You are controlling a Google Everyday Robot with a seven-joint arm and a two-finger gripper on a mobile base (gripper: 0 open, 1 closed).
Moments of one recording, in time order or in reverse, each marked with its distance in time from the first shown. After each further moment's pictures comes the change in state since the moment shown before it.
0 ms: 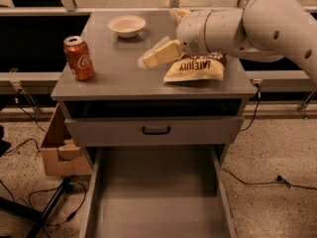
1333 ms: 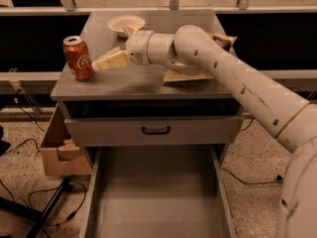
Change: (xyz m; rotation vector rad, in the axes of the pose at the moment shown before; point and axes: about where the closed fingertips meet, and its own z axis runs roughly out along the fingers) arm 0.014 0.010 0.169 -0.098 -0.200 0.102
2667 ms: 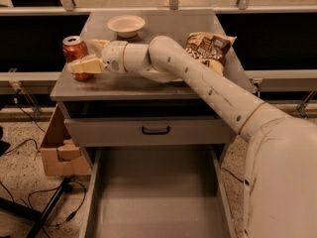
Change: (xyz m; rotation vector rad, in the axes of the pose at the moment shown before) arm 0.009 0.050 0.077 -0.171 -0.090 0.107
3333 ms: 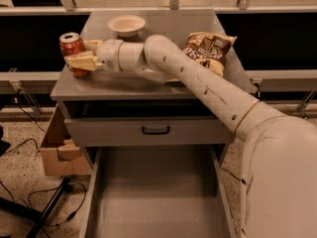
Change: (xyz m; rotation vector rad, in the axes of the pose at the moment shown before) arm -0.006 0.005 0.014 -0.004 -0.009 -0.041
